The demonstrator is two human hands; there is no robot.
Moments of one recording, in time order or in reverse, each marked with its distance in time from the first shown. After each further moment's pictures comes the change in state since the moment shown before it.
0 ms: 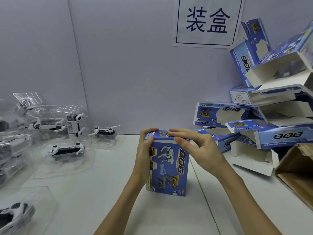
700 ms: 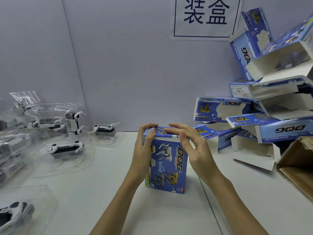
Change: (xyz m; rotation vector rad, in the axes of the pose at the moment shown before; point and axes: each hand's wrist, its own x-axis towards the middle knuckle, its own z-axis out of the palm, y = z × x) left_hand 0.000 0.002 0.000 0.094 0.010 -0.014; right_hand -0.007 0.024 0.025 -0.030 0.149 -0.129
